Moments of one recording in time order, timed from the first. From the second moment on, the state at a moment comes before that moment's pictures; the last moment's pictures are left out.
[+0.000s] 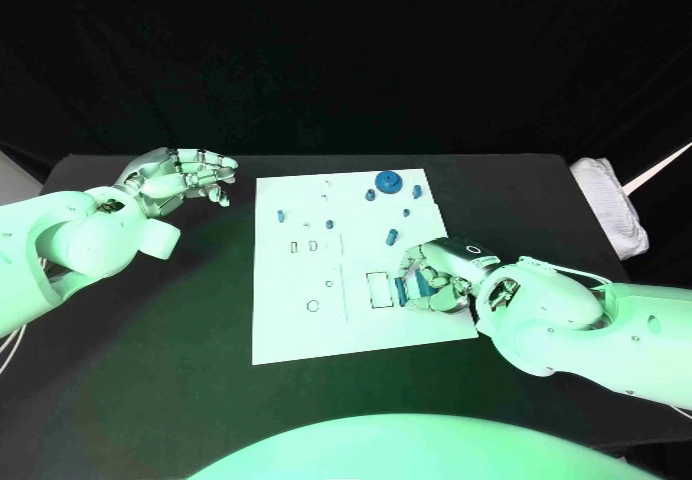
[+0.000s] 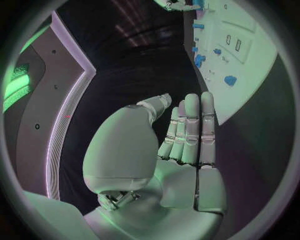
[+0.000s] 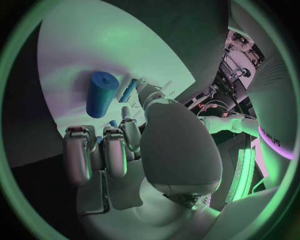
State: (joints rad) left arm 1.24 -0.97 -0.04 1.39 -0.19 -0.06 0.23; left_hand 1.39 -0.17 0.51 0.08 0.15 0.69 0.19 0.54 0.32 0.85 0.14 0.75 0.25 1.07 0.06 0.99 0.55 0.17 0.87 0.16 0.89 0.59; right arm 1.12 -1.04 -0.20 1.93 -1.60 -0.43 -0.45; right_hand 1.42 -0.26 0.24 0.17 0.06 0.76 0.15 0.56 0.13 1.27 0.06 1.41 1.23 1.46 -0.02 1.55 1.31 0.02 1.47 0.08 1.50 1.31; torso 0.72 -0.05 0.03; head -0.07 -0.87
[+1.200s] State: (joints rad) left arm 1.24 -0.97 -0.04 1.39 -0.19 -0.06 0.23; left_hand 1.39 -0.17 0.51 0.08 0.15 0.69 0.19 0.54 0.32 0.85 0.14 0.75 0.25 1.07 0.06 0.99 0.55 0.17 0.87 0.16 0.89 0.59; right arm 1.11 -1.02 -0.20 1.91 -1.62 -0.40 -0.46; right_hand 1.44 -0.25 0.23 0.17 0.06 0.77 0.14 0.56 0.13 1.27 0.06 1.41 1.23 1.46 -0.02 1.56 1.31 0.02 1.47 0.08 1.50 1.31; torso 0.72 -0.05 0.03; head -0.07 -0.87
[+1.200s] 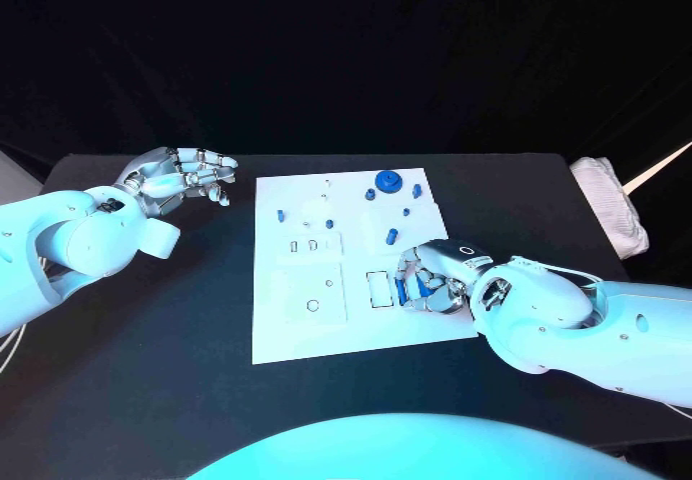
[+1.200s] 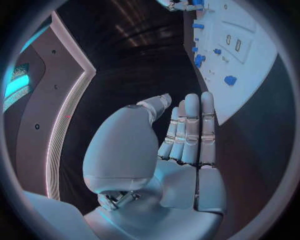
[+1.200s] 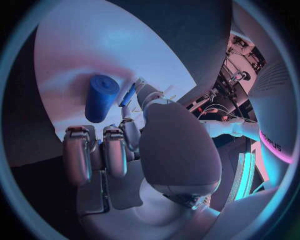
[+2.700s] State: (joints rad) left arm 1.24 -0.98 -0.04 1.39 -0.19 -0.06 0.23; left_hand 1.39 -0.17 0.51 0.08 0.15 0.69 0.19 0.54 0.32 0.85 0.14 0.75 0.25 1.07 0.06 0.99 0.55 0.17 0.87 0.16 0.89 0.59; right arm 1.11 -1.02 -0.20 1.91 -1.64 -0.43 -0.45; right_hand 1.45 -0.26 0.20 0.20 0.06 0.87 0.12 0.63 0.20 1.28 0.05 1.41 1.24 1.47 -0.02 1.56 1.31 0.02 1.47 0.08 1.50 1.31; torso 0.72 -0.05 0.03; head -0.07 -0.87
